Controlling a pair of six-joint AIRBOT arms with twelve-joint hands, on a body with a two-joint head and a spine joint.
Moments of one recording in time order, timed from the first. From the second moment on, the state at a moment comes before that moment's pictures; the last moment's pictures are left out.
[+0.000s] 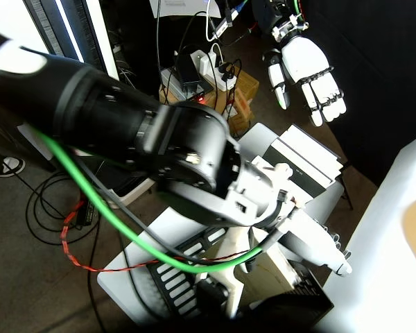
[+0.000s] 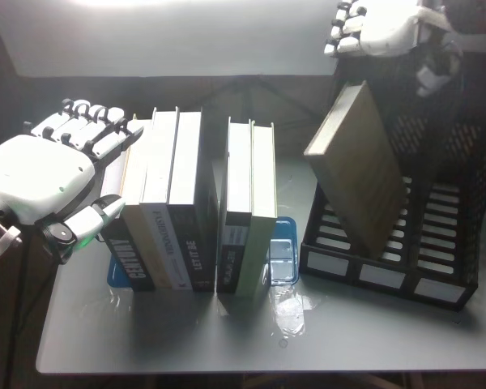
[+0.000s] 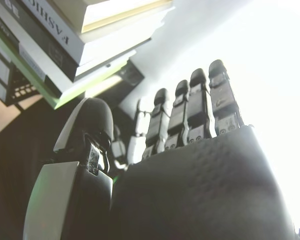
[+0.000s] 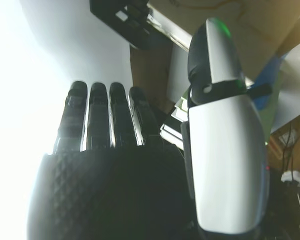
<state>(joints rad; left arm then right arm) 0.90 -1.08 1.20 -0.40 -0.95 1.23 -0.11 -1.45 1.73 -2.98 0.26 1.15</state>
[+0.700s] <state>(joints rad) 0.90 -1.05 1.17 -0.42 -0.98 1.18 -0.14 -1.13 1.28 -2.85 -0.03 1.27</state>
